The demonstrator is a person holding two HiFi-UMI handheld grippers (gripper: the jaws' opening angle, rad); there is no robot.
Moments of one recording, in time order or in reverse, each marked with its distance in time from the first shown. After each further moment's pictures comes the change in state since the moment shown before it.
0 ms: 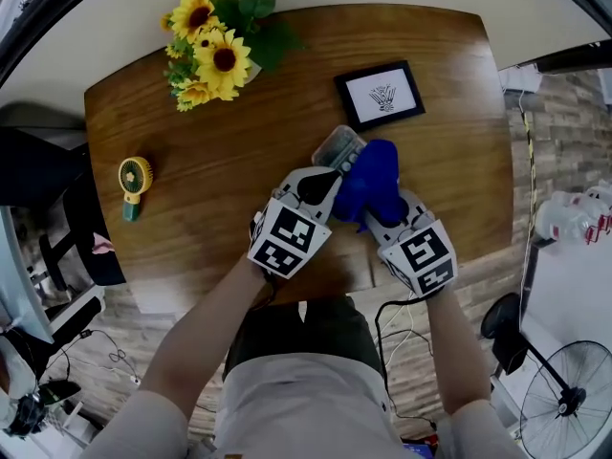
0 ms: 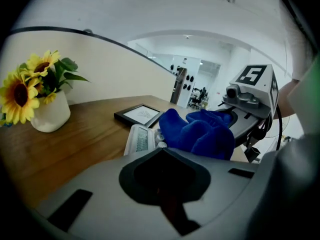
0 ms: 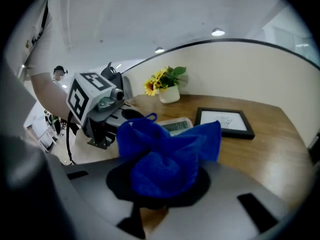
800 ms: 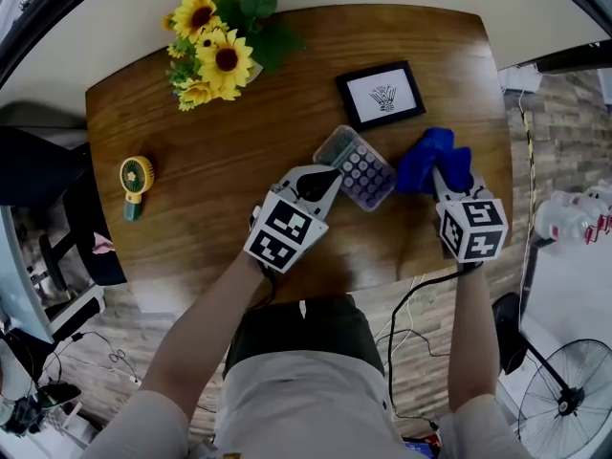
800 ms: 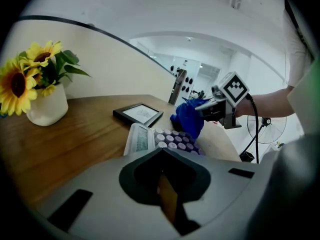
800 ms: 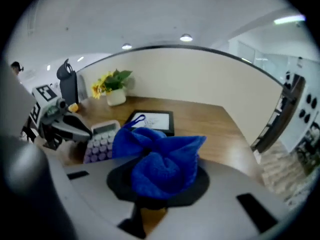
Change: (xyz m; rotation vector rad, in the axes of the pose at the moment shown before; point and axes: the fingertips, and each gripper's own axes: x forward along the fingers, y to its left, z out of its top) left arm 0.000 0.000 -0.001 -0.054 0.001 -0.050; right arm -0.067 -0.143 -0.017 0.159 0.022 -0.443
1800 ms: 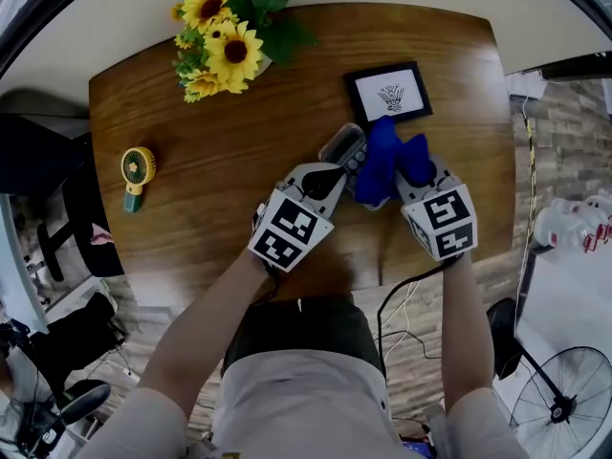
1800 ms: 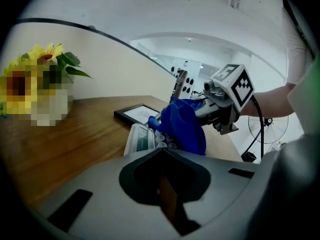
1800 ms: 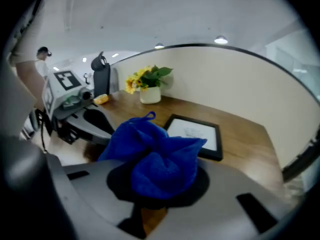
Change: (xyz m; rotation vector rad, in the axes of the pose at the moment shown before) left arm 0.000 0.001 0.000 0.001 -0.012 0.018; right arm 0.034 0.088 0.026 -0.254 -0.016 0.245
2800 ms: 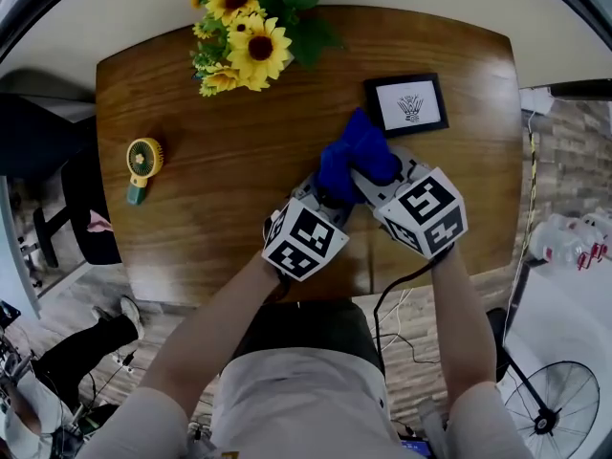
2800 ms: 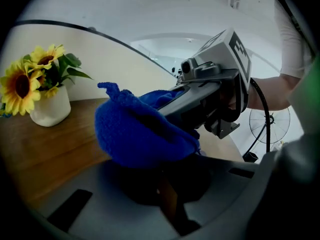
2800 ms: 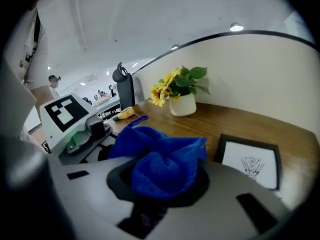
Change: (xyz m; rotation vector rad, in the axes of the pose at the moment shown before) left arm -0.001 0.000 0.000 0.005 -0.008 0.012; right arm 0.039 0.083 0.071 -0.005 -0.052 0.361
